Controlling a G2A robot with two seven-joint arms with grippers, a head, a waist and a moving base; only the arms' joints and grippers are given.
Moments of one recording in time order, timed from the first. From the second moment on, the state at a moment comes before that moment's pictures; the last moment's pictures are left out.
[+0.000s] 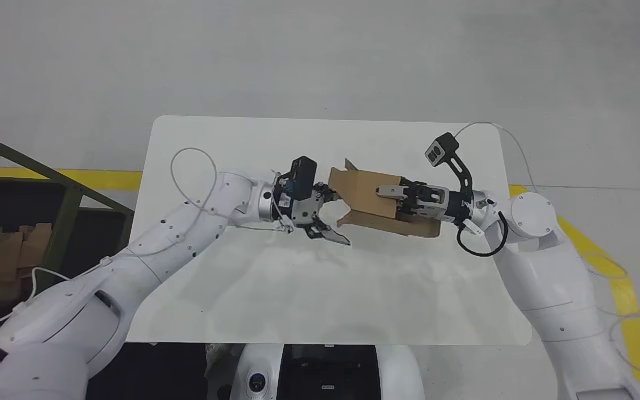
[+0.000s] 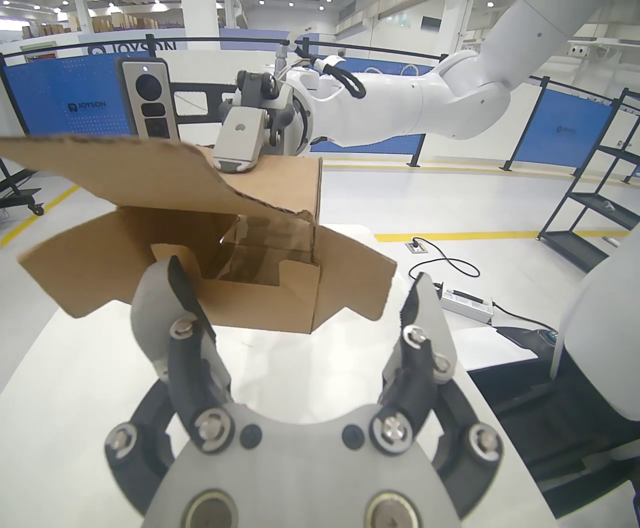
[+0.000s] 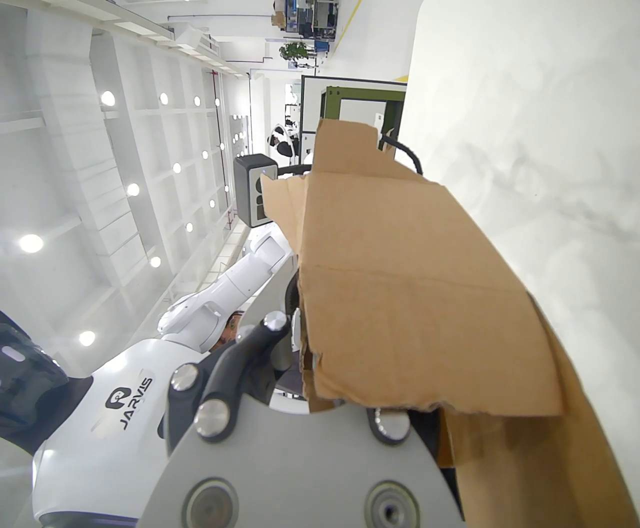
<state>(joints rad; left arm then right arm) 0.65 -1.01 -0.47 -1.22 1.21 -1.01 0.65 -1.07 -1.08 1.21 -1.48 0.54 -0.11 1.14</state>
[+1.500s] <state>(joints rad) 0.61 -1.00 -0.39 -1.14 1.07 -1.01 0.73 -1.09 -1.07 1.22 -1.48 0.55 -0.14 1.16</state>
